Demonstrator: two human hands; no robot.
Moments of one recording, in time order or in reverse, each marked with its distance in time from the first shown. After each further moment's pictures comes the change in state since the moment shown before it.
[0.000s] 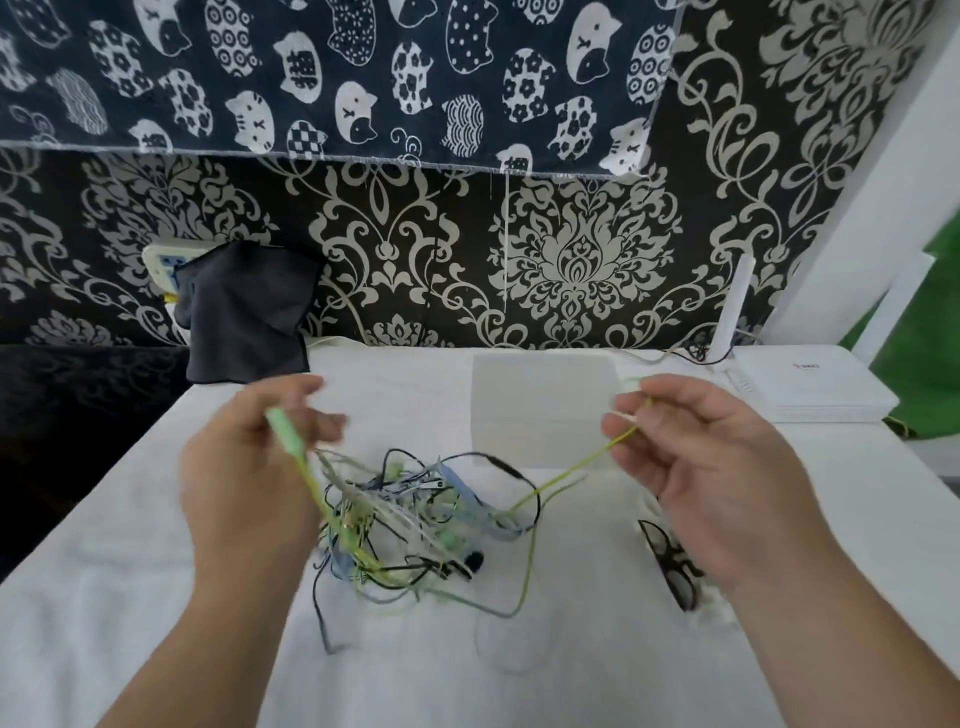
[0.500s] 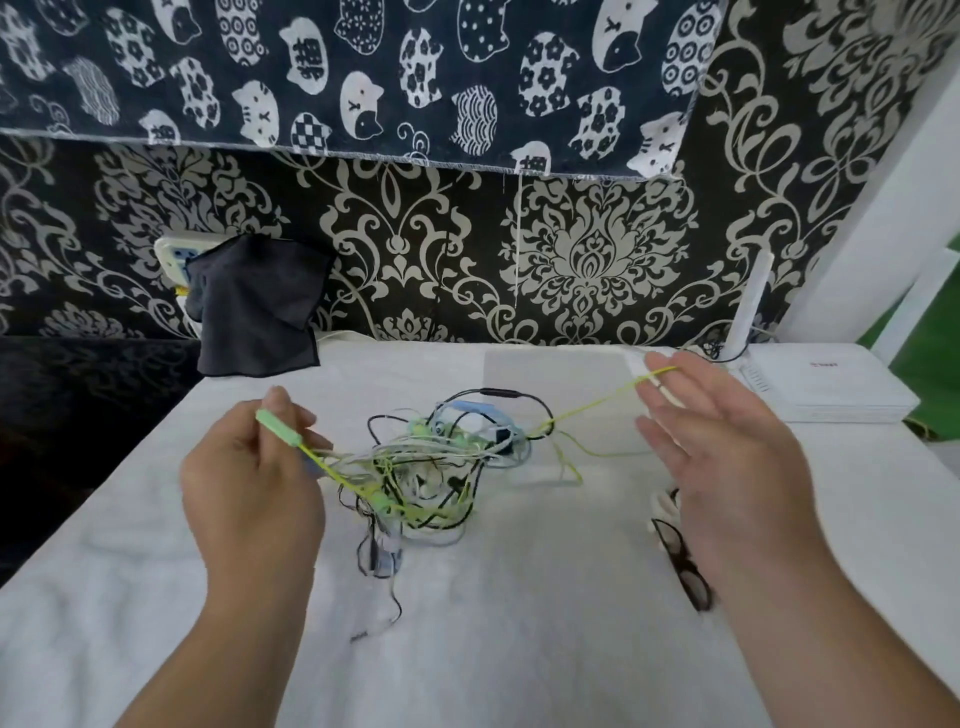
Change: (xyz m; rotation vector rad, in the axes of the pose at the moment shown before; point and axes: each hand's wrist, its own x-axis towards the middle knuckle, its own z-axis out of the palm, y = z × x) left_hand -0.004 -0.005 0.002 0.070 0.186 -0.103; right_hand 0.009 0.015 0.001 -0.128 0.136 -0.154
